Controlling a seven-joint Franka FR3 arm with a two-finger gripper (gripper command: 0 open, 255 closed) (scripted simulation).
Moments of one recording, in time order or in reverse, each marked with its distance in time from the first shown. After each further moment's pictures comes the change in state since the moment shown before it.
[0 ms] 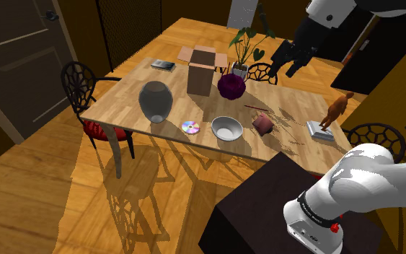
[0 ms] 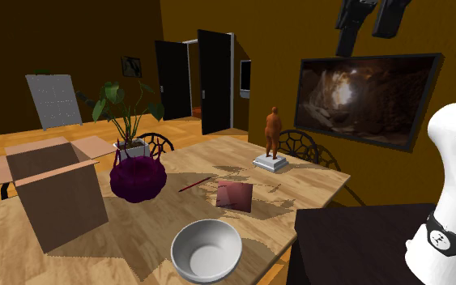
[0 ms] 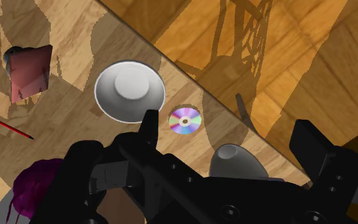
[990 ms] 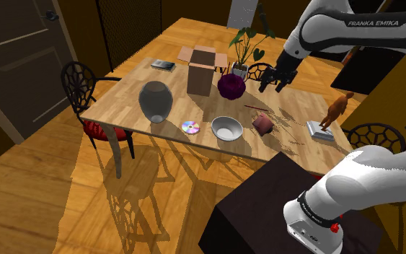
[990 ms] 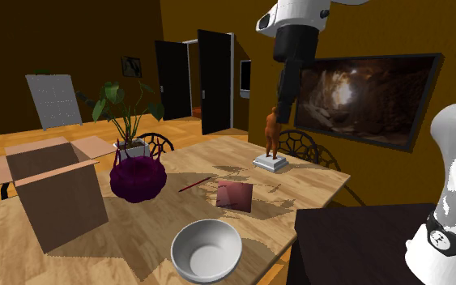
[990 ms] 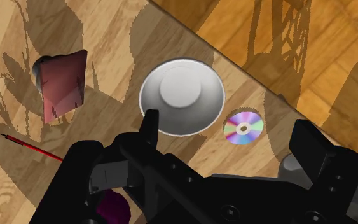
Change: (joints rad) arm -0.093 0.235 -0.145 -0.133 -0.084 0.308 -0.106
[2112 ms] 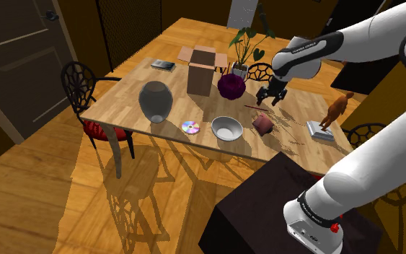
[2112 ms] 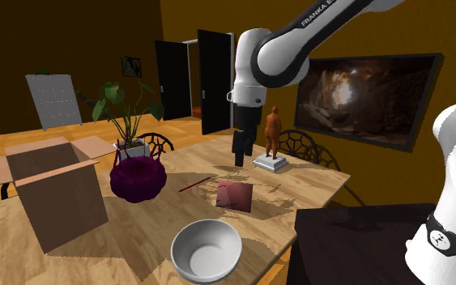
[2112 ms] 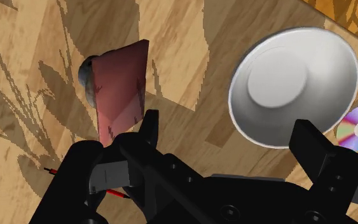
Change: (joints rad) arm -0.076 0.527 -0.185 0.095 0.049 0.356 -0.169
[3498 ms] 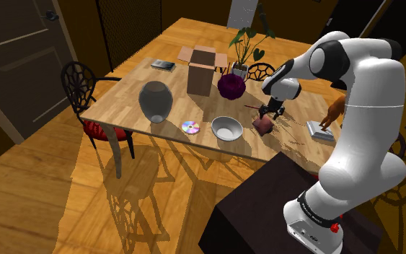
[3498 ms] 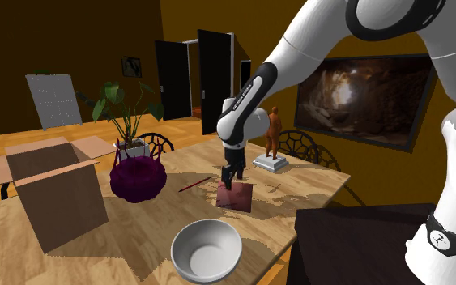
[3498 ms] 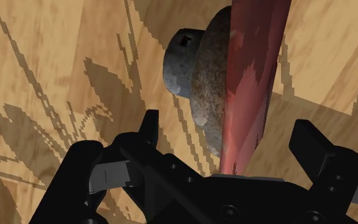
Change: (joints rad) arm -0.205 0.636 0.009 0.357 0.264 0.175 -0.225
